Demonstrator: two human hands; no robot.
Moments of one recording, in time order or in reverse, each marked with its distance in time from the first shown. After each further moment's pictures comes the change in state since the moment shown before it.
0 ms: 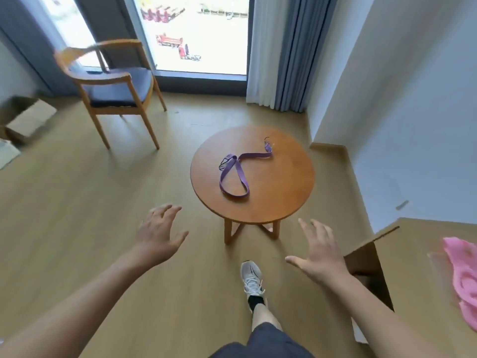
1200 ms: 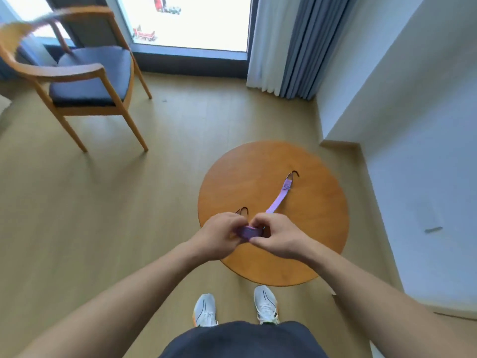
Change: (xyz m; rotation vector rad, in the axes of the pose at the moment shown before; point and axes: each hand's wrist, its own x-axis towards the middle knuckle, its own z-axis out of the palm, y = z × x) left_hand 0.300 0.025 -0.019 -0.314 -0.354 0.496; right_hand 0.292 -0.205 -0.073 0.583 -0.342 -0.234
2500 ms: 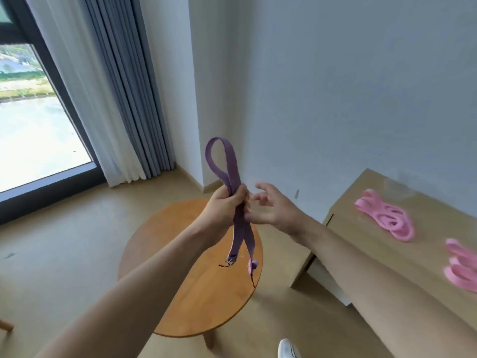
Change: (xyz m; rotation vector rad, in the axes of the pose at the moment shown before) left_hand 0.025 0.211 -0.031 -0.962 -0.413 0.220; right_hand -0.203 -0.049 -0.041 0.490 0.880 0.120
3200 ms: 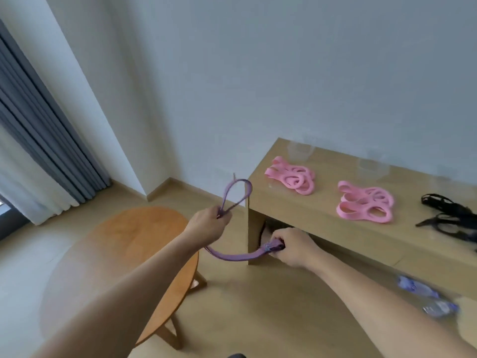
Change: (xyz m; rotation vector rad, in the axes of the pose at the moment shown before) left_hand 0.012 -0.085 0.199 1.132 -0.186 -0.107; right_hand -0.201 0.186 -0.147 -0.580 0.232 0.329
